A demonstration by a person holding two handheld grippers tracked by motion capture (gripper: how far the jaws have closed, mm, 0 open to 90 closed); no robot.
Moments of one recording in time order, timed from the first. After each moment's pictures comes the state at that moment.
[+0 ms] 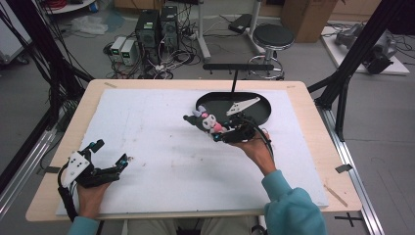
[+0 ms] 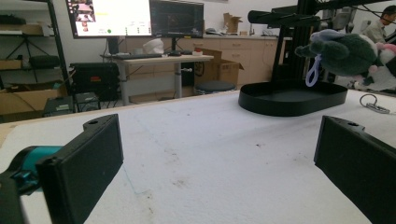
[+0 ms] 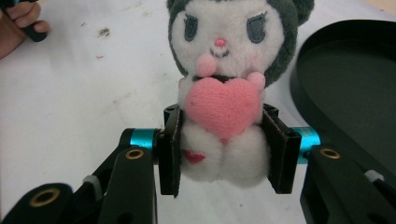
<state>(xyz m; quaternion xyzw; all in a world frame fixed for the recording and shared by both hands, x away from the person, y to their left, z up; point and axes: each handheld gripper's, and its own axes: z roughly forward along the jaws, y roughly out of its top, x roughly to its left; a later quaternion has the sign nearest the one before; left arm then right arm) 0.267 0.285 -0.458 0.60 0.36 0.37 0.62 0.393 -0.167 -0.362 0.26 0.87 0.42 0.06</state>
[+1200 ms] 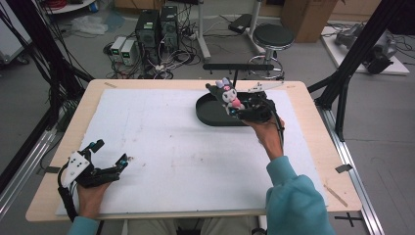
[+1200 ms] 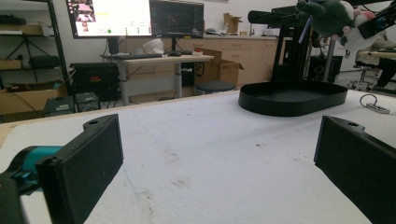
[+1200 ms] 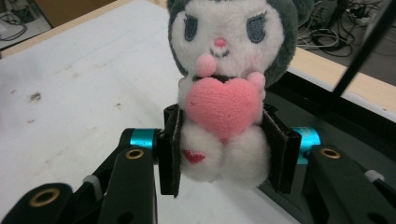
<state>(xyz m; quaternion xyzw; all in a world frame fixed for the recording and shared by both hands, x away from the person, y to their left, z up) 0.267 0.285 -0.458 0.60 0.35 0.37 0.62 0.422 -0.210 -0.327 0.35 0.81 0.45 0.14</state>
